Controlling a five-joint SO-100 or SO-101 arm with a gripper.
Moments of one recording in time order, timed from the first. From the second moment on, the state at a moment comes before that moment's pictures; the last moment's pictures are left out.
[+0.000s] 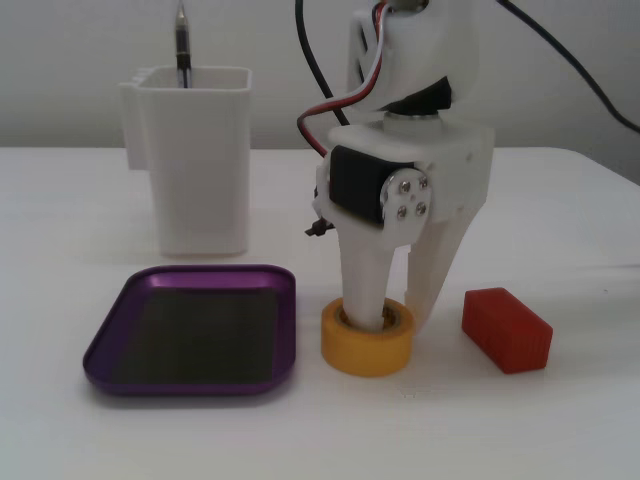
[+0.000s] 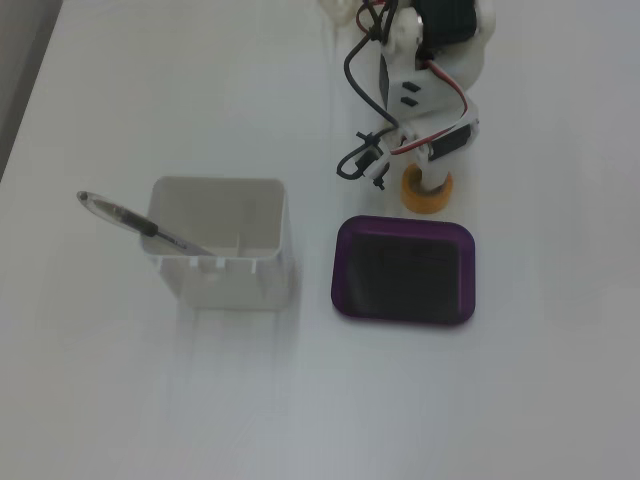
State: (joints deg) arm -9.1 81.0 95.9 62.7 -26.7
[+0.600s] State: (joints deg) arm -1.7 87.9 76.7 62.9 -10.0
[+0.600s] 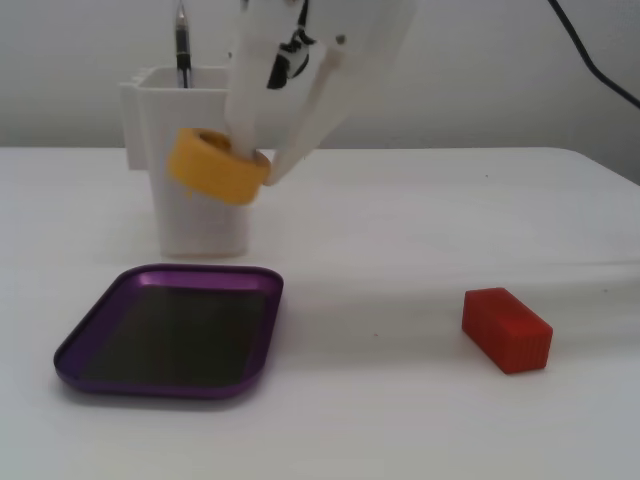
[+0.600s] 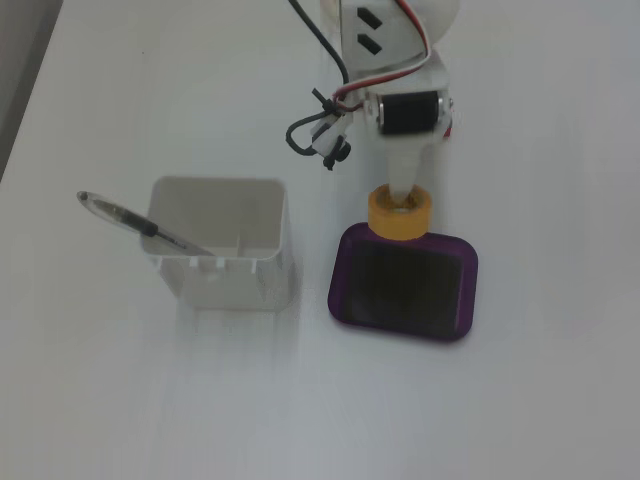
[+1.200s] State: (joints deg) arm -0.4 80.1 74.9 60.7 -4.0
